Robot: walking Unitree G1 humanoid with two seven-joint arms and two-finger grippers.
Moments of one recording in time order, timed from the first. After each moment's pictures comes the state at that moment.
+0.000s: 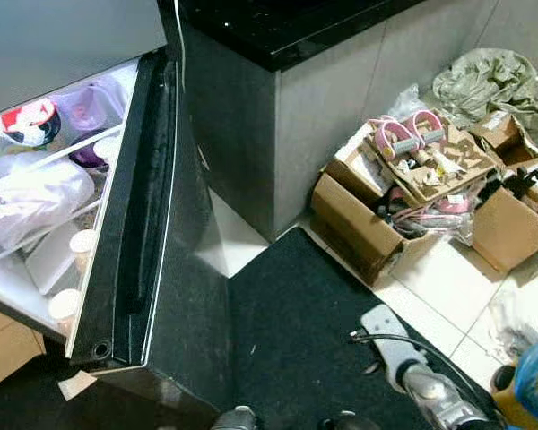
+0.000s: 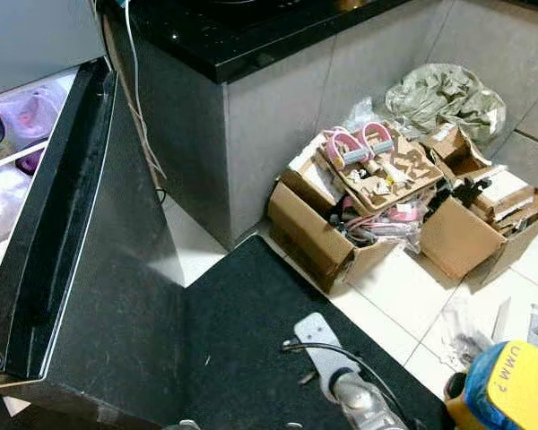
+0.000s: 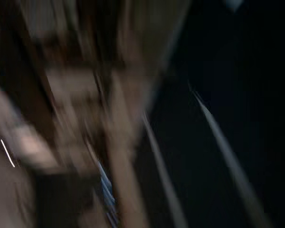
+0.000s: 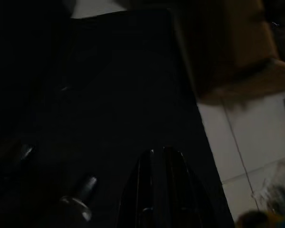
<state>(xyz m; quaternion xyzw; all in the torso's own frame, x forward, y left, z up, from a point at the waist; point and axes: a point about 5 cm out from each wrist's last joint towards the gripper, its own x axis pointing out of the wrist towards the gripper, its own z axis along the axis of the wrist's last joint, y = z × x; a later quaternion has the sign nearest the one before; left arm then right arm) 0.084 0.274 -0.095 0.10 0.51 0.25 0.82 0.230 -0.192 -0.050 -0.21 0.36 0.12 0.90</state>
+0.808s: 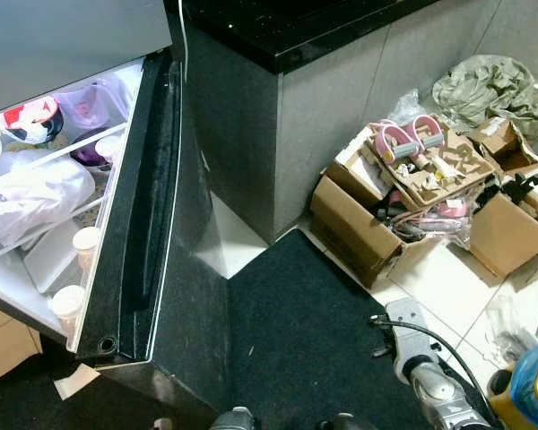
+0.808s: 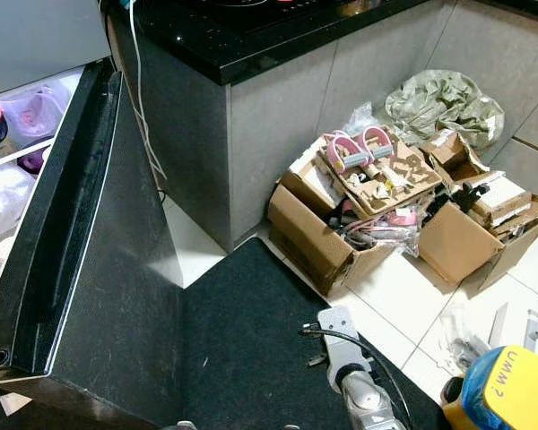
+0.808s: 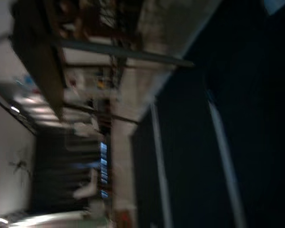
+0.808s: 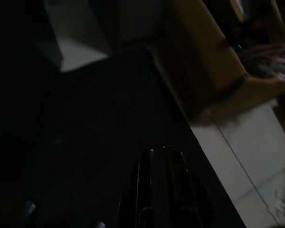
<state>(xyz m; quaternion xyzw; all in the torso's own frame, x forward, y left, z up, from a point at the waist) 0.092 0.258 -0.095 -0.14 0.40 0.27 0.86 0.240 -0.180 -0.039 -0.12 0.29 0.09 0.94</state>
